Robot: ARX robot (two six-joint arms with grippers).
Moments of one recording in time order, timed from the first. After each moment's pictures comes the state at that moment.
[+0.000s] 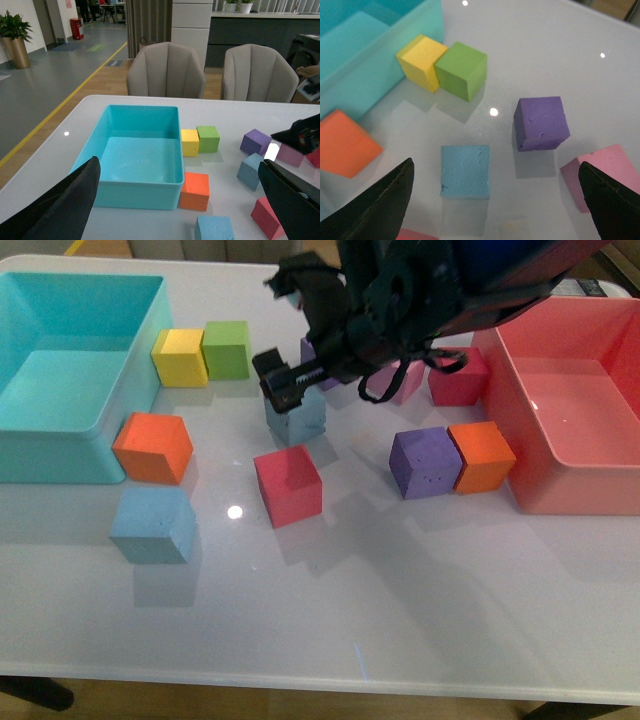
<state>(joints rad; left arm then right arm) 0.00 0.01 0.01 0.00 0.00 -0.01 0.42 2.21 1.38 0.32 -0.16 -0.17</state>
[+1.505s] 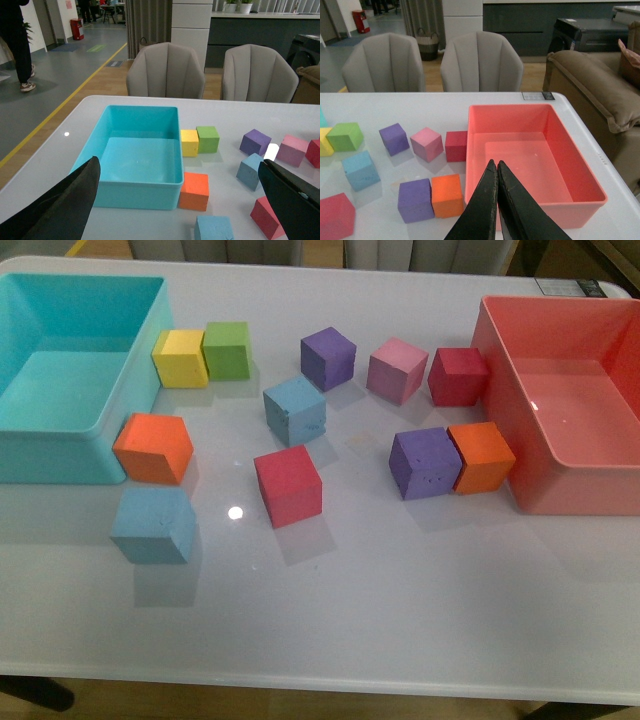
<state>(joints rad) 0.00 0.01 0.01 0.00 0.00 -0.01 0.00 0.64 0.02 0.63 0.00 -0.01</state>
